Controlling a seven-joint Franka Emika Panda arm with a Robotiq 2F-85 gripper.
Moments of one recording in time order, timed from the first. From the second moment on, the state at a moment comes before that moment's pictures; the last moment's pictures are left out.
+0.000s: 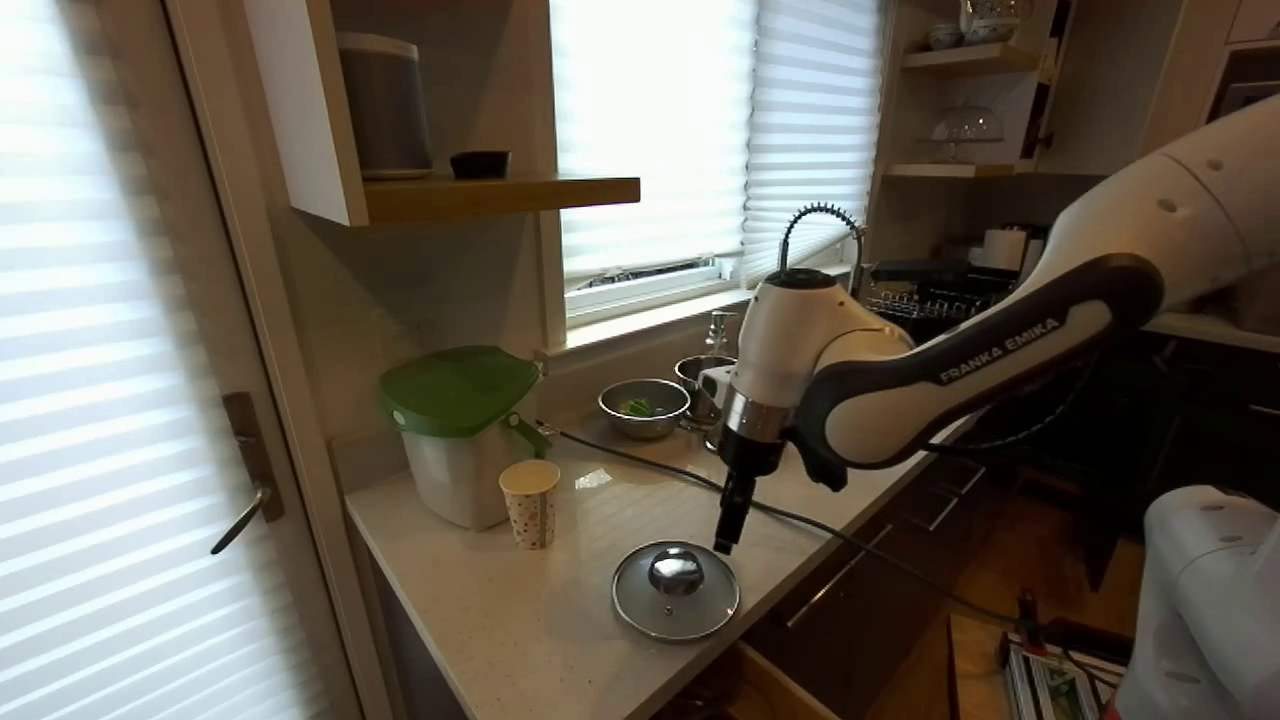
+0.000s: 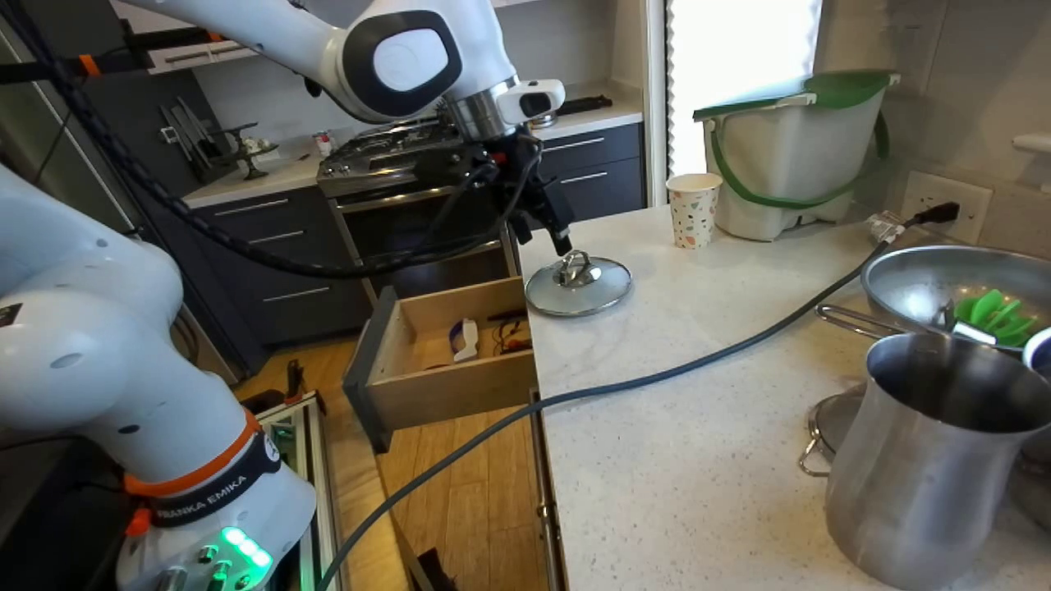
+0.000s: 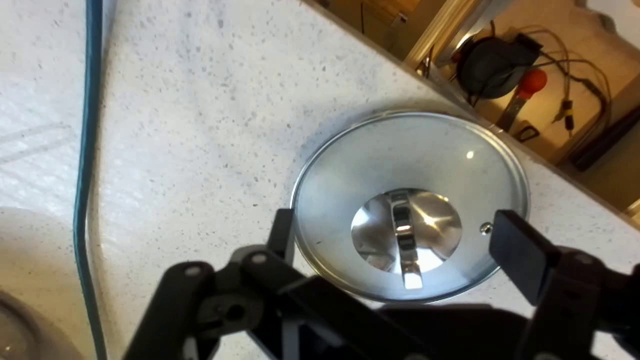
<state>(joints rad) -0.01 -0.33 0.00 -2.55 -0.10 2.43 -0.12</state>
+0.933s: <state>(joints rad) 0.01 -0.02 0.01 -2.35 0.00 2.46 -0.21</state>
